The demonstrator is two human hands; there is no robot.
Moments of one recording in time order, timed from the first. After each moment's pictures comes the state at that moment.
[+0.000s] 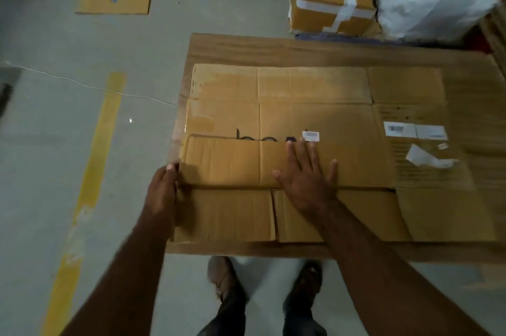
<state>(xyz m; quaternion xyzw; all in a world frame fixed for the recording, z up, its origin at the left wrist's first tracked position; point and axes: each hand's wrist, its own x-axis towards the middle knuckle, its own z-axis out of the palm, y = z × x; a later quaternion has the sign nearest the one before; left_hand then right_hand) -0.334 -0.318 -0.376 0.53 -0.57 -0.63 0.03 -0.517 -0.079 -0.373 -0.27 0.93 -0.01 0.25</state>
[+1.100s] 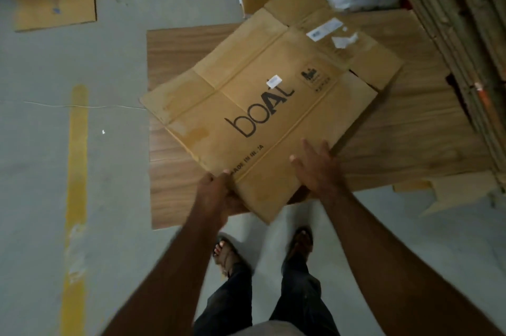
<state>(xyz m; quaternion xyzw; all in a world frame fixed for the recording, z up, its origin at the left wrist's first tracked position) -0.348 -0.183 -0.316 0.49 -0.42 -0.76 -0.06 -0.469 0.009 -0.334 -0.01 0.95 -0.10 0.29</state>
